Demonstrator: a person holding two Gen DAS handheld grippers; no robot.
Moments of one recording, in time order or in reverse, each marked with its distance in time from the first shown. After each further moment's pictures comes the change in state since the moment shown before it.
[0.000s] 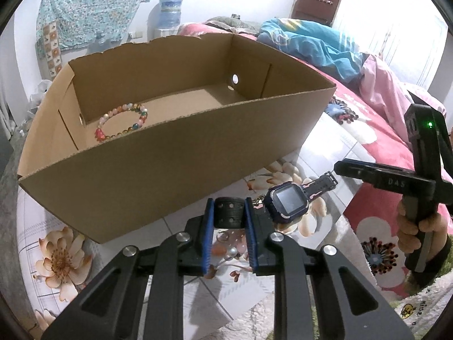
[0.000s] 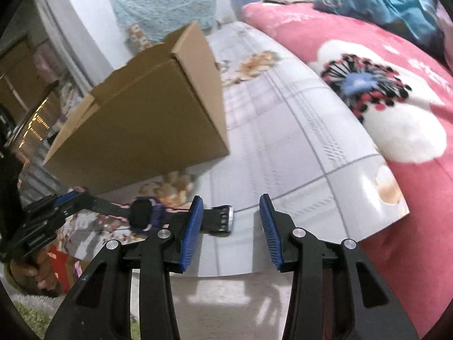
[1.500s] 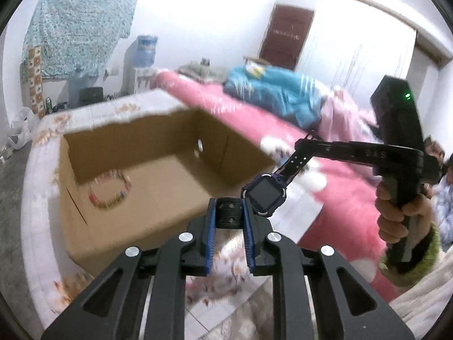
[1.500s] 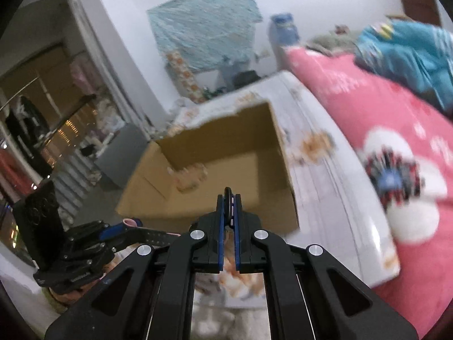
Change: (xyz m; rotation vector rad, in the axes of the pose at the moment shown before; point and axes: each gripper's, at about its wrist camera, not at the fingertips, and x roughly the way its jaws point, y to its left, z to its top) left arm -0.093 0.003 0.051 0.019 -0.227 -0.183; right arm -0.089 0.087 0.099 -0.107 -0.138 0.194
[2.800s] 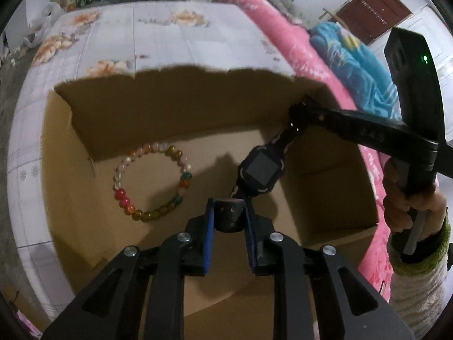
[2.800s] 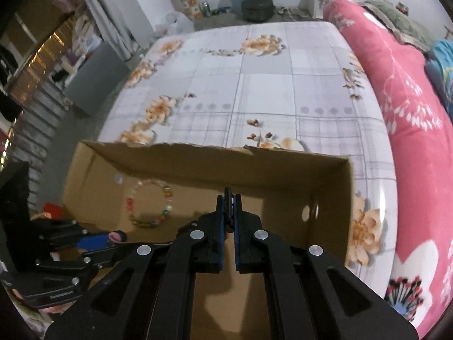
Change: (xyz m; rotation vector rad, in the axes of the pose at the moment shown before) left arm 0.144 0.149 0.053 -0.378 0.482 0.085; right arm 0.229 0.000 0.100 -0.198 0.464 -0.168
